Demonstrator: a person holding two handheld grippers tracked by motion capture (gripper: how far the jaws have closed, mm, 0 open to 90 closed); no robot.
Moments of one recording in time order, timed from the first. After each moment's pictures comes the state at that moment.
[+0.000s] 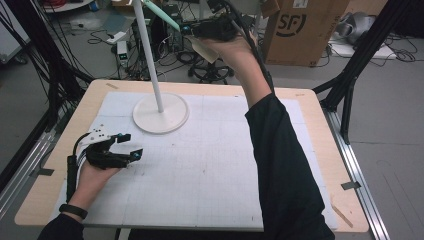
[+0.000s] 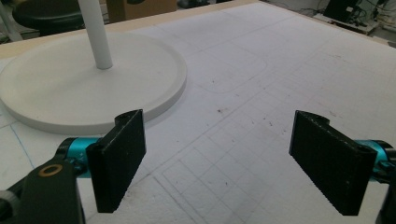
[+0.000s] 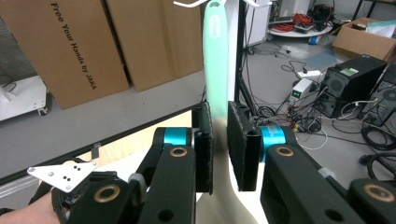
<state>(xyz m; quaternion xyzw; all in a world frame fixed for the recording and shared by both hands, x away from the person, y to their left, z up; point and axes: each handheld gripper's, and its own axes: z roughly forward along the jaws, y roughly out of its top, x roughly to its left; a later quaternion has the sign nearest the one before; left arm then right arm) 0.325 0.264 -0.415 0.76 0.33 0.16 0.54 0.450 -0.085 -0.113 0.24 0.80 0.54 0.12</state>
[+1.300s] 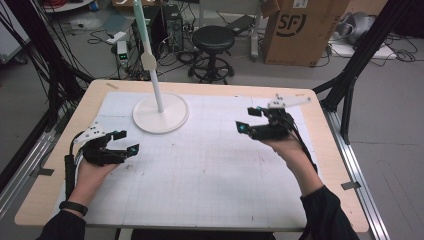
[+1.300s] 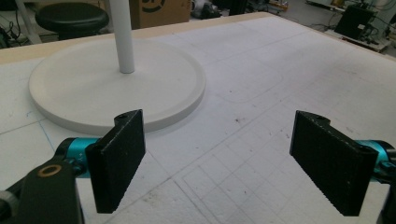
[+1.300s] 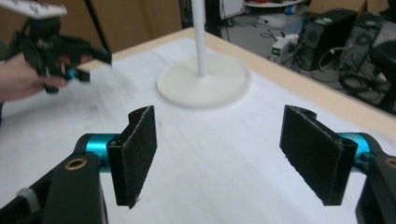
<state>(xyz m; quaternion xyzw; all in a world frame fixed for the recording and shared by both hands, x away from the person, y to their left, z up) 0.330 0.274 -0.415 0.73 0.36 0.17 0.55 0.354 -0.240 -0.319 0.29 0.78 0.53 0.14</state>
